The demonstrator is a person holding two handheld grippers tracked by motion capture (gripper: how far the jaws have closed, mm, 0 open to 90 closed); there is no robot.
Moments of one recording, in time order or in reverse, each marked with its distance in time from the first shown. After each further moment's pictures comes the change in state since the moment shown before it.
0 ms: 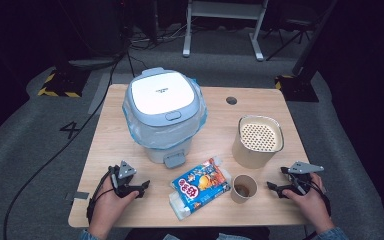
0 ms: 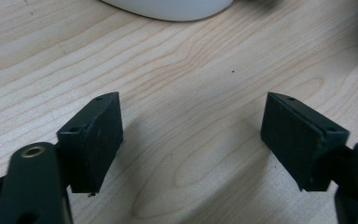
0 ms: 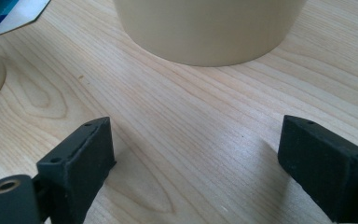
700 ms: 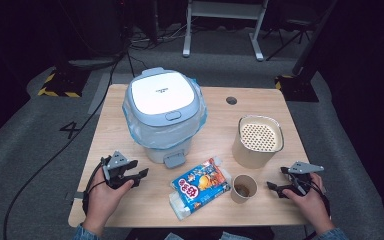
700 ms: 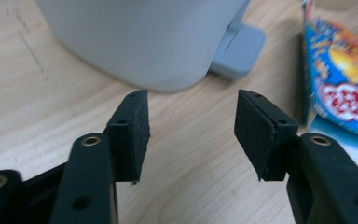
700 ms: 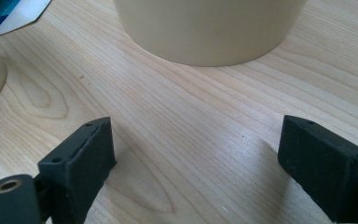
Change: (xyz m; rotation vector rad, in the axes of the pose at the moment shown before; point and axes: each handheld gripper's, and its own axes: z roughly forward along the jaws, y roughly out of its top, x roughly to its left) left arm 0.007 0.034 -0.034 -0.140 -0.116 -0.046; right arm 0.000 0.000 0.000 -0.001 0.003 0.001
